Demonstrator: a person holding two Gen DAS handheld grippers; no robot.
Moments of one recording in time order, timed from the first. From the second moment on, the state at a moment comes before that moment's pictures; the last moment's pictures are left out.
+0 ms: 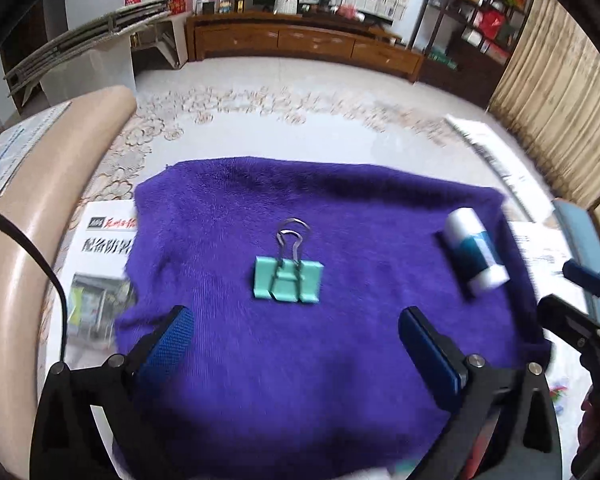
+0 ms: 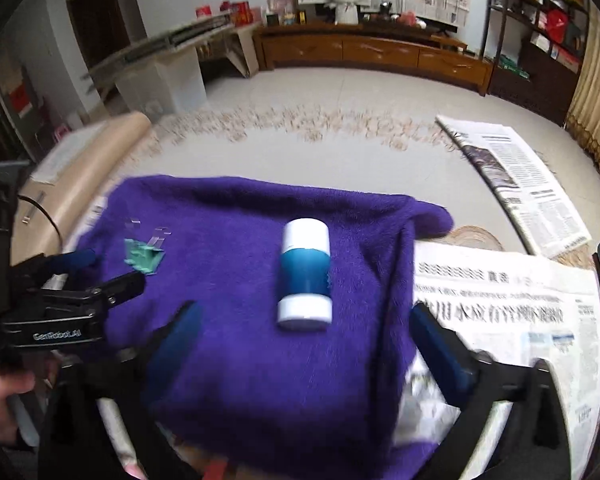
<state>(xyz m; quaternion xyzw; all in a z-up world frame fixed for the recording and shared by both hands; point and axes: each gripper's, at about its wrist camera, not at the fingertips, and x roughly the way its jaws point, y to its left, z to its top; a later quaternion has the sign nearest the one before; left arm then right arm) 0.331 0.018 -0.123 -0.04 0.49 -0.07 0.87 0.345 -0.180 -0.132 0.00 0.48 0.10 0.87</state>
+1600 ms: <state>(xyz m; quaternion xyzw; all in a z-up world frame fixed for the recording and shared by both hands) 0.160 -0.004 -0.163 0.16 0.41 -0.33 0.83 0.170 -0.272 -0.132 0.06 0.48 0.02 0.87</state>
